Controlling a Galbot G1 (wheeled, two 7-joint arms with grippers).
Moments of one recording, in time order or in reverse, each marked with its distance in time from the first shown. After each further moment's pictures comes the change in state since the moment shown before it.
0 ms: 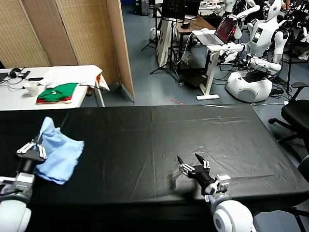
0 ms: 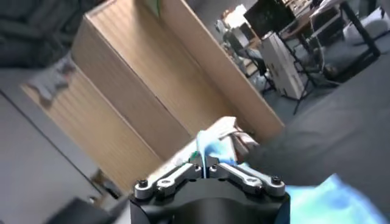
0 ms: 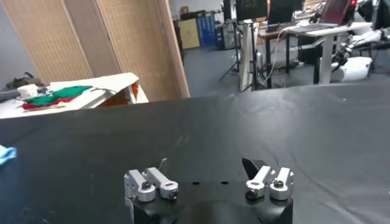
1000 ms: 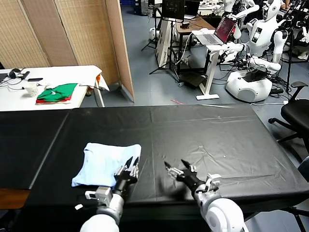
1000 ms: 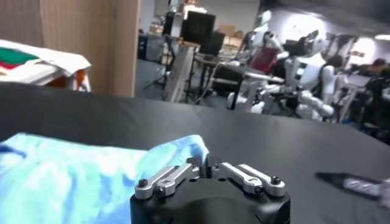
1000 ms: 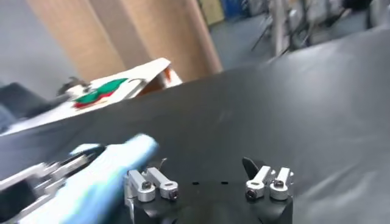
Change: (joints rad) left arm -0.052 -0.424 0.550 0.052 -0.252 0.036 0.023; right arm 0.081 -0.023 -0.107 -0.048 0.244 -0.100 -0.012
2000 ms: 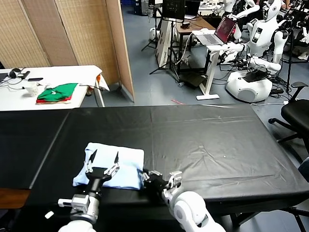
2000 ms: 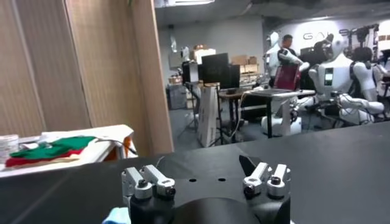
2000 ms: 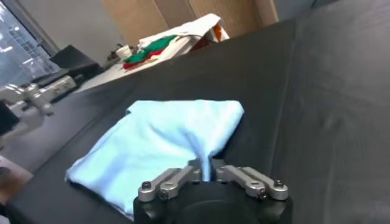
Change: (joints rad) left arm 0.068 0.077 -0.156 -0.065 0.147 -0.145 -0.048; right arm 0.149 0.062 -0.220 -0.194 -0.038 0.007 -0.009
